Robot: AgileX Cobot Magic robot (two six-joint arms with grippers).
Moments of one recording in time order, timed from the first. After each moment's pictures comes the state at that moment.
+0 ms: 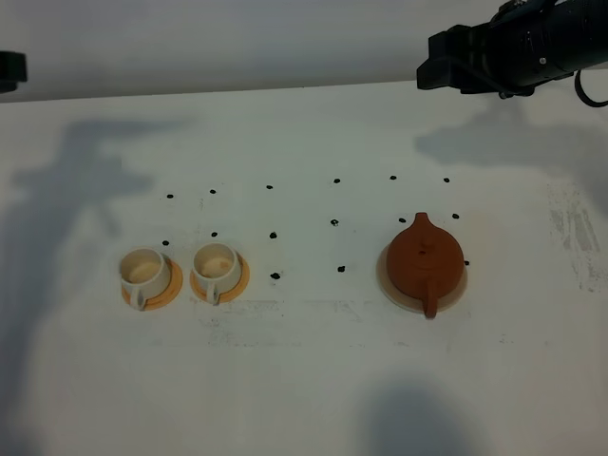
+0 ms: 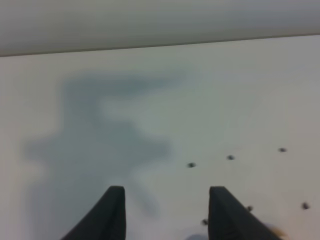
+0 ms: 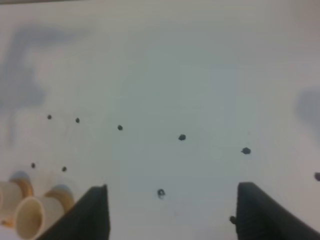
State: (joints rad) left arm 0.04 1.37 -1.24 -0.24 0.63 0.26; right arm 0.13 1.79 -1.46 0.70 0.74 -0.38
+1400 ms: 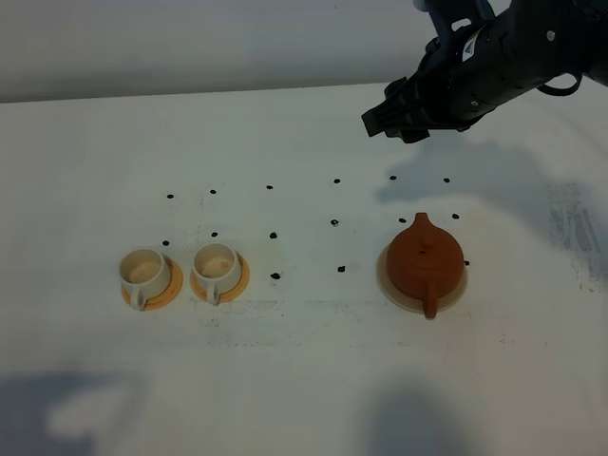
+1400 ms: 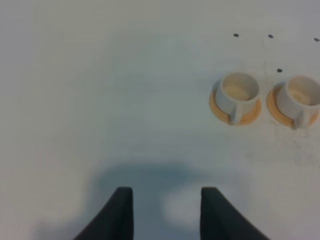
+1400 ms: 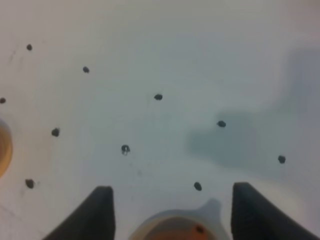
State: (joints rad) left arm 0.04 0.22 -0.57 -0.01 0.98 -0.04; right arm 0.41 1.75 -1.46 0.08 0.73 -0.02
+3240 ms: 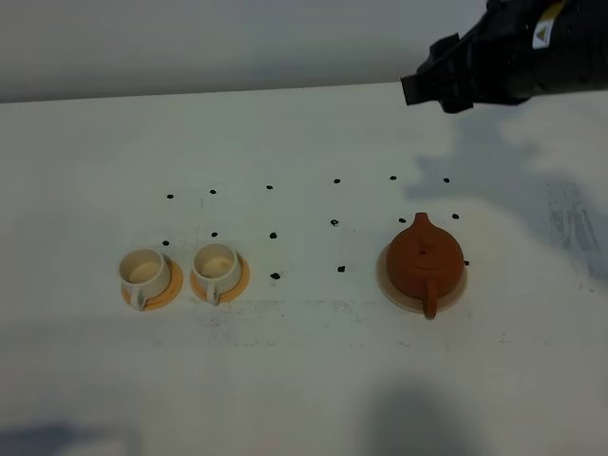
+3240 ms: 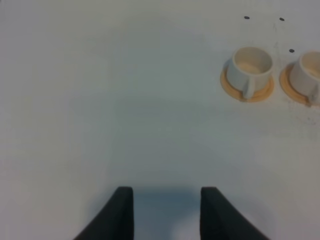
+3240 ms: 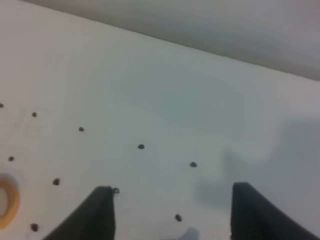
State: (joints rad) left arm 0.04 0.00 -0.45 0.01 1.06 -0.04; right arm 0.41 1.50 -1.27 -0.03 0.56 0.13
